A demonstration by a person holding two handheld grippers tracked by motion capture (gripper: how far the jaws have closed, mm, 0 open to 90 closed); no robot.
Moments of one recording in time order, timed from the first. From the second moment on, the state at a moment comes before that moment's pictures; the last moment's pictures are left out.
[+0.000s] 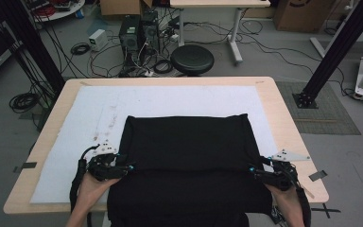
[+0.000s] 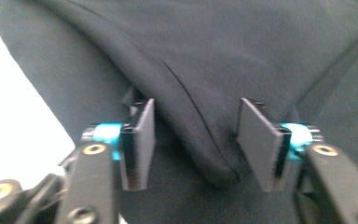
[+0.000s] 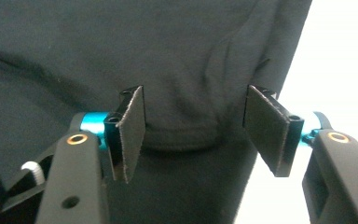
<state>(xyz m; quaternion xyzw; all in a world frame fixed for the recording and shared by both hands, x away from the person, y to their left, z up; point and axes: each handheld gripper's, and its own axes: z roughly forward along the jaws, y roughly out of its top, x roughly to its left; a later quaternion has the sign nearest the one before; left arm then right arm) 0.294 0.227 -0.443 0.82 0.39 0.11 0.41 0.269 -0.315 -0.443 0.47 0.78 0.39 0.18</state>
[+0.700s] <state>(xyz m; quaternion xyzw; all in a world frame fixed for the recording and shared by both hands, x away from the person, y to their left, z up) 0.263 0.237 -0.443 0.81 0.35 0.11 0.45 0.242 -0.323 -0.450 0.44 0.79 0.41 0.16</state>
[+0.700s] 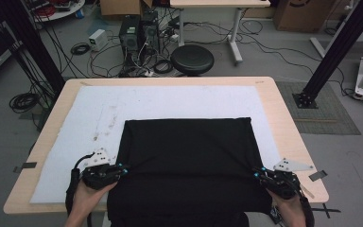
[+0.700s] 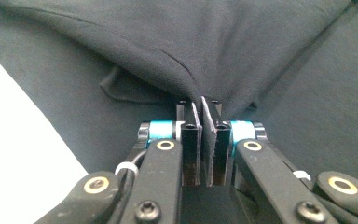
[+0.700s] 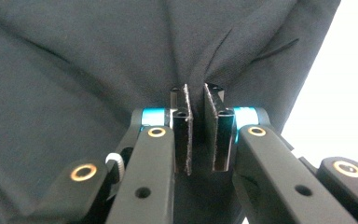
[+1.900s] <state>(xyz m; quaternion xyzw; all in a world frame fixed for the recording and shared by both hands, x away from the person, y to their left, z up) 0.201 0.246 -0.454 0.82 0.32 0.08 0.47 0.181 -0.338 -0.462 0.42 0.79 0.43 0.13</state>
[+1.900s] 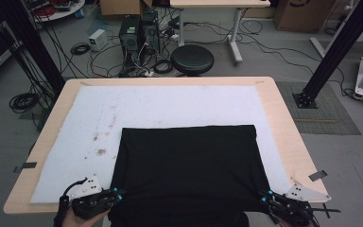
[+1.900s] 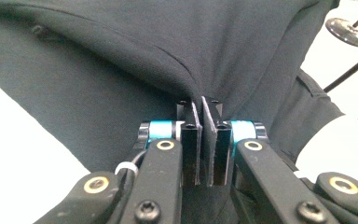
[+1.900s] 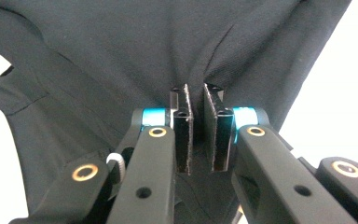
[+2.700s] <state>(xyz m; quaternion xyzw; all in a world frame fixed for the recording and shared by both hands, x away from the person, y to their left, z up) 0.351 0.247 -0.386 0.78 0.40 0.18 0.45 0.278 -0.317 -0.424 0.44 0.77 0.42 0.19</state>
